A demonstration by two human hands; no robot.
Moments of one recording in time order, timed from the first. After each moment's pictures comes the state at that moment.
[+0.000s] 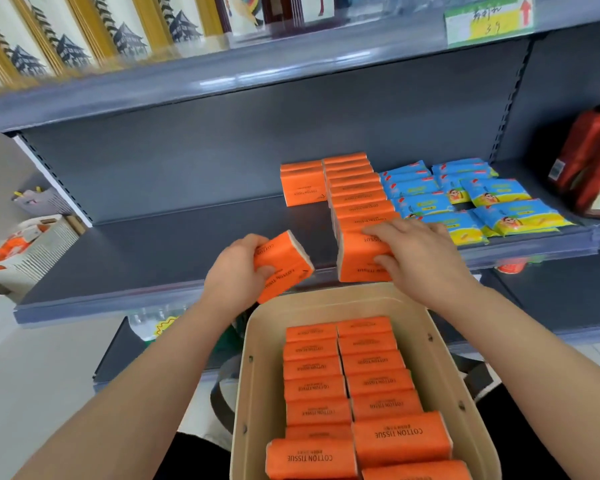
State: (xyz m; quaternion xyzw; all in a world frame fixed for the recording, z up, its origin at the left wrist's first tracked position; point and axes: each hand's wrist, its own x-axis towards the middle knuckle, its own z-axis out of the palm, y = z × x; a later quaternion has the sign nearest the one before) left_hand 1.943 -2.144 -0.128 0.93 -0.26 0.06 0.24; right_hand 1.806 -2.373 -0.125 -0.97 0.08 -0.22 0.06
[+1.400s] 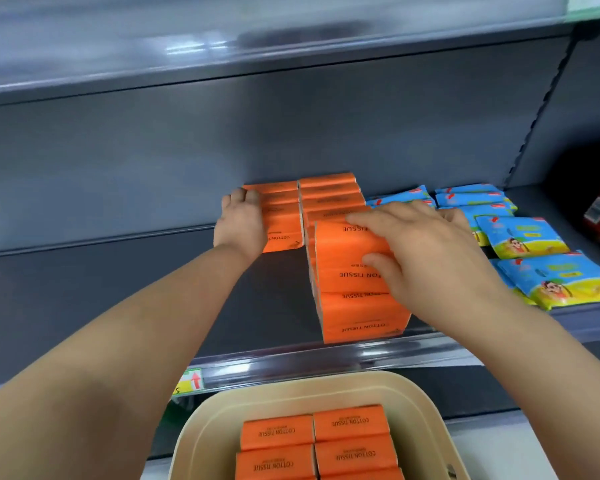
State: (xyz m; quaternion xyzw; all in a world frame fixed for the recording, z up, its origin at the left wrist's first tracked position) left_hand 2.151 -2.312 -0.154 0.96 -0.23 0.13 0.14; right_hand 1.916 -2.443 -0.100 -0.96 0.04 -0.29 0.03
